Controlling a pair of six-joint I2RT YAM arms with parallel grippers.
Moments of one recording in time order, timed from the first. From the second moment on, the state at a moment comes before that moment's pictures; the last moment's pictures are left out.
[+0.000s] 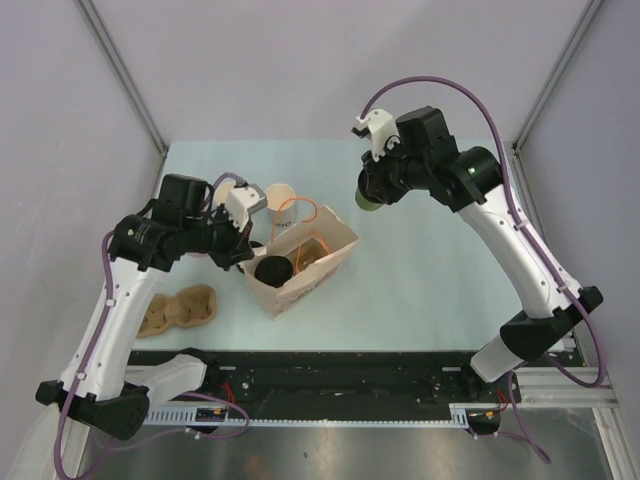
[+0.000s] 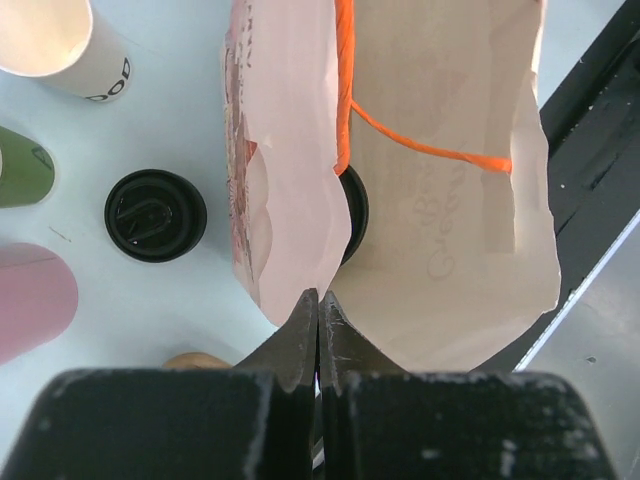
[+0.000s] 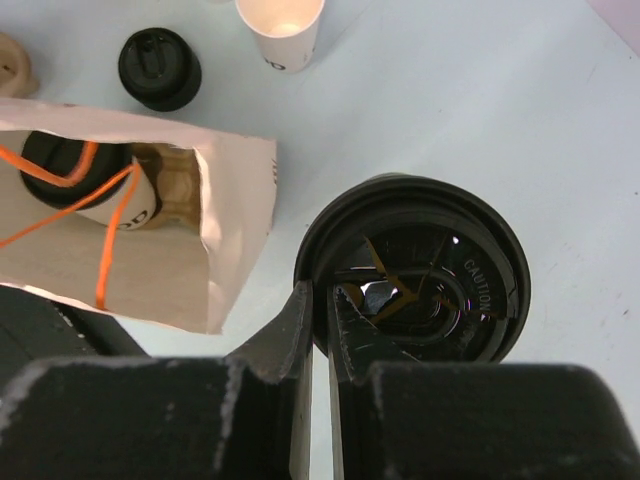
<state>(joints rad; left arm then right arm) -0.32 1.09 1.42 -1.22 0.44 0.38 0.61 1.58 1.97 -1.03 -0.16 -0.17</state>
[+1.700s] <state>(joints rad) -0.32 1.09 1.36 -1.14 0.39 0.34 0.92 1.97 2.28 -1.26 -0.19 -0.12</state>
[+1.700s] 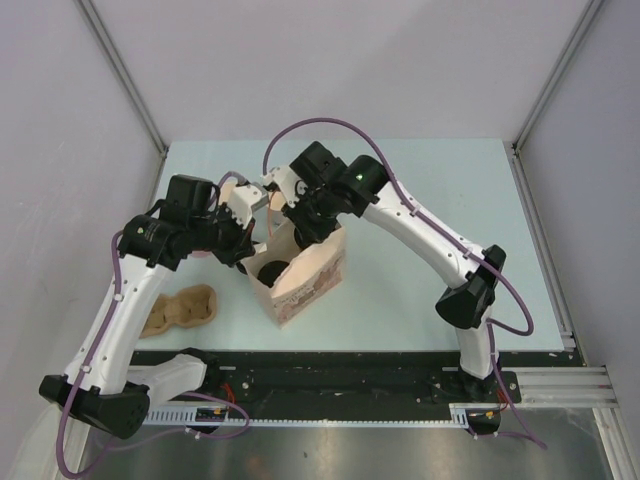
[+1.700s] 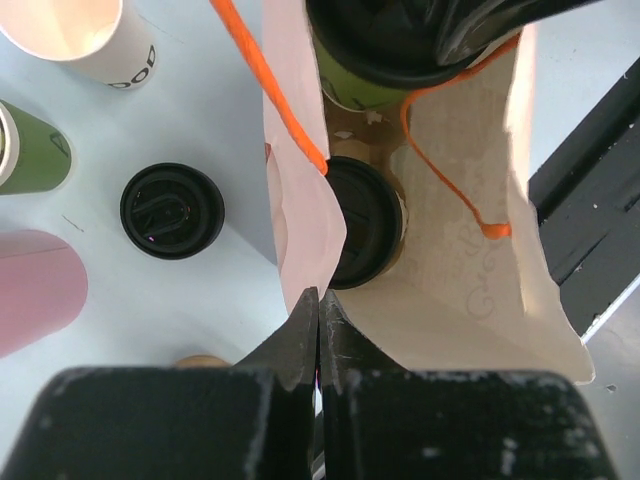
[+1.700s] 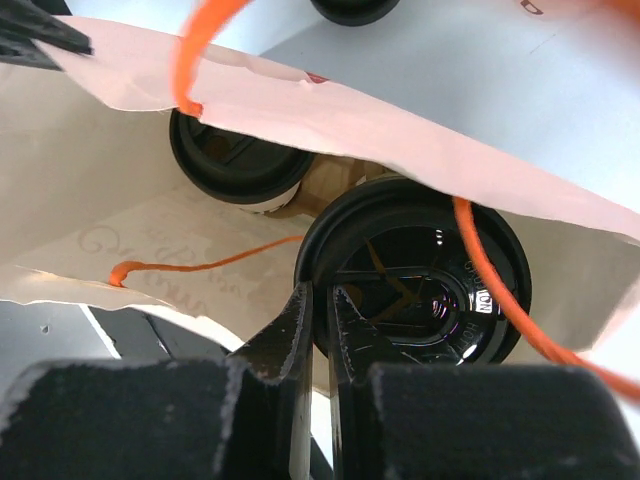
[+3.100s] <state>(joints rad) -0.32 1.10 1.32 -1.07 0.34 0.33 0.93 1.88 1.79 -0.86 -0.12 0.02</state>
